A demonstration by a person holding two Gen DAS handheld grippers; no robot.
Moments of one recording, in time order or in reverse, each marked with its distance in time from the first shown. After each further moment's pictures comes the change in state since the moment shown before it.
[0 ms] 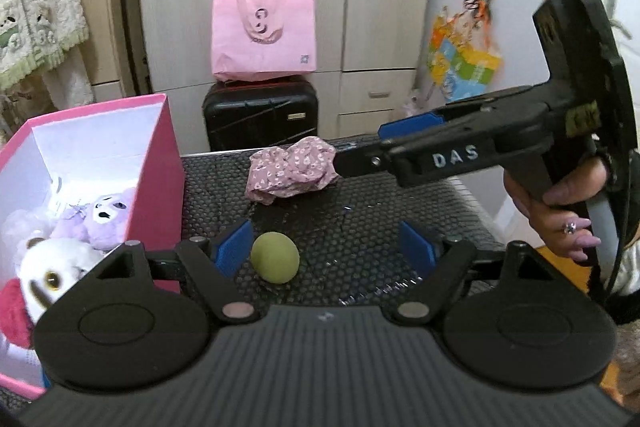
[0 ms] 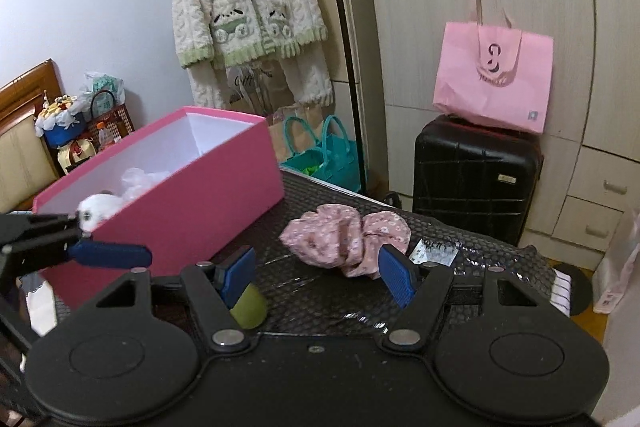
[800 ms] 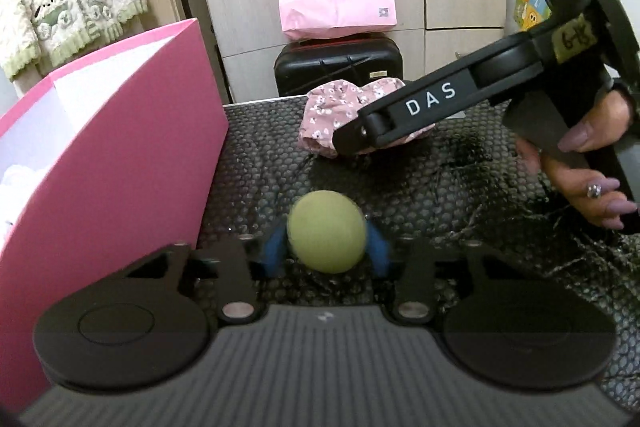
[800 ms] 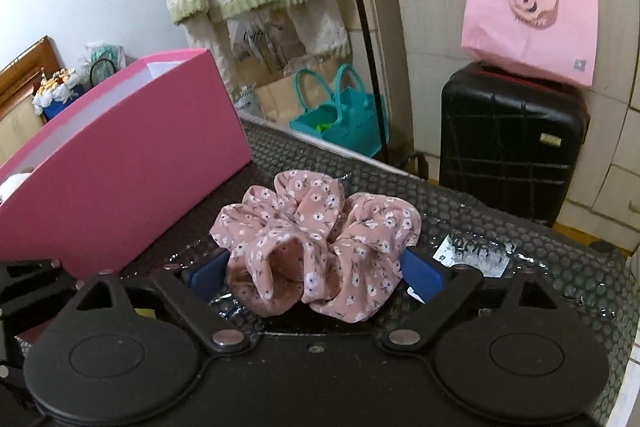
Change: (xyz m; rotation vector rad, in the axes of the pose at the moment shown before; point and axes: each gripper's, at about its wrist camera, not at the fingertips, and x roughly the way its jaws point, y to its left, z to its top) left arm 0.080 0.004 -0.030 -0.007 0.083 0.260; right arm 0.104 -0.040 -0.006 0.016 0.118 0.090
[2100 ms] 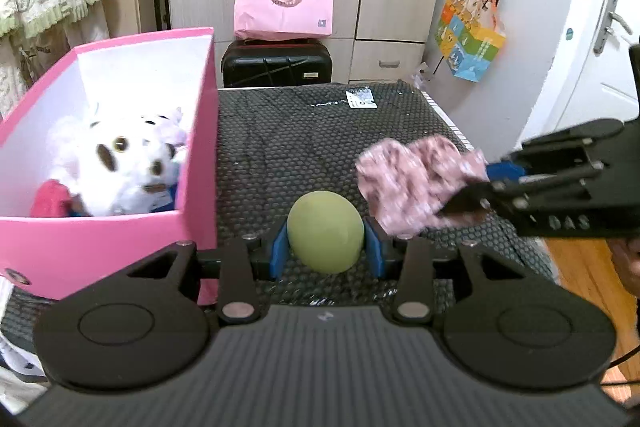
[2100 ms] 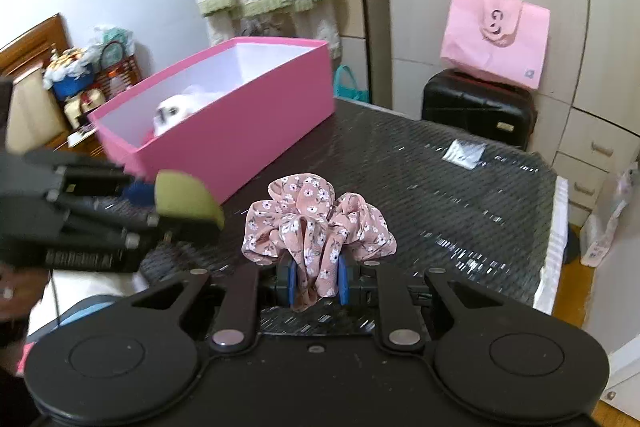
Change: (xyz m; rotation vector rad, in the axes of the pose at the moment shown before) left arm -0.131 0.062 -0.035 -0.035 0.004 -0.275; right arm -0.158 0.140 -0.086 -0.028 0.018 -0.128
